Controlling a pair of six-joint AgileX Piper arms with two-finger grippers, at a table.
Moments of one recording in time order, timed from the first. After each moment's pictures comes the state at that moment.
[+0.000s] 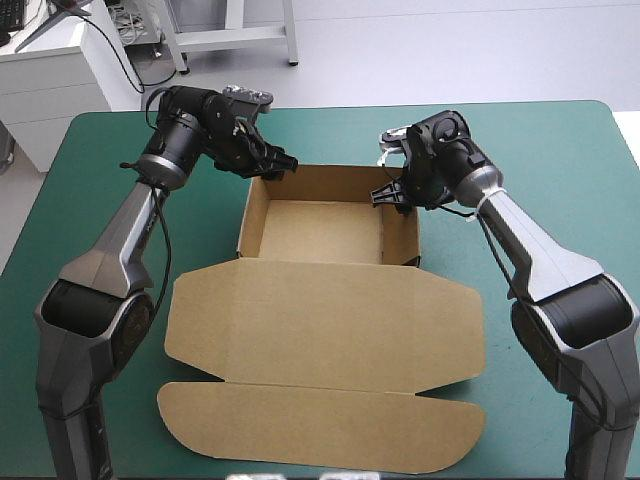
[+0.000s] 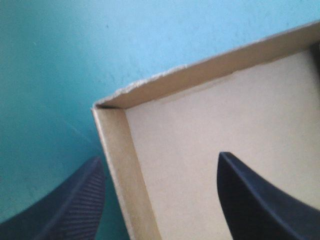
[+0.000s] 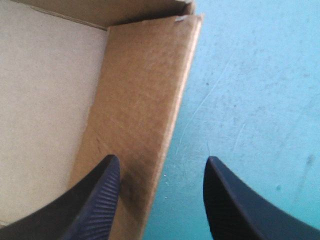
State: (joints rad) left arm -0.34 2.04 -2.15 -0.10 1.25 0.05; right arm 0.40 1.98 -1.92 -0.14 1.24 0.19
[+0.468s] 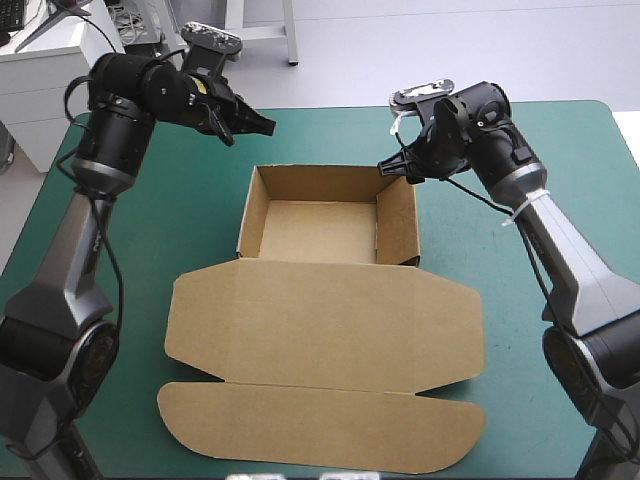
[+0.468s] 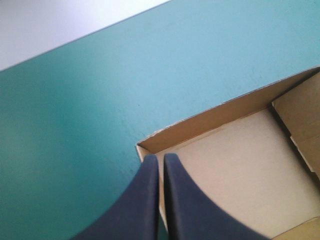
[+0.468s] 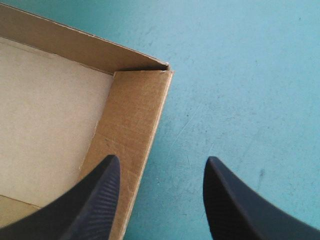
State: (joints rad) left arm -0.34 1.85 -2.26 -0.06 1.25 0.13; right arm 0.40 1.83 -1.99 -0.14 1.25 0.14
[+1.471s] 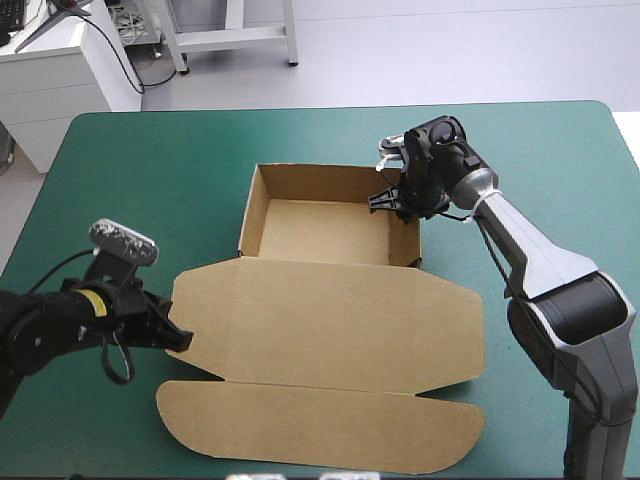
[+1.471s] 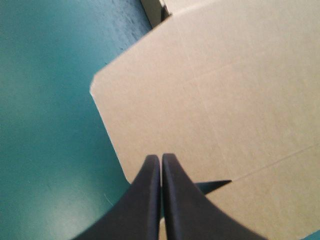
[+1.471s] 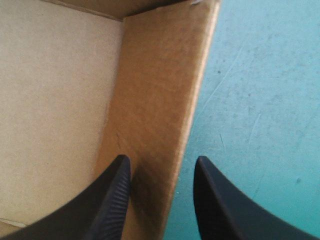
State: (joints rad) left arm -0.34 0.92 -1.05 -0.06 1.15 0.14; right arm 0.40 2.00 -1.89 -0.11 1.24 0.23
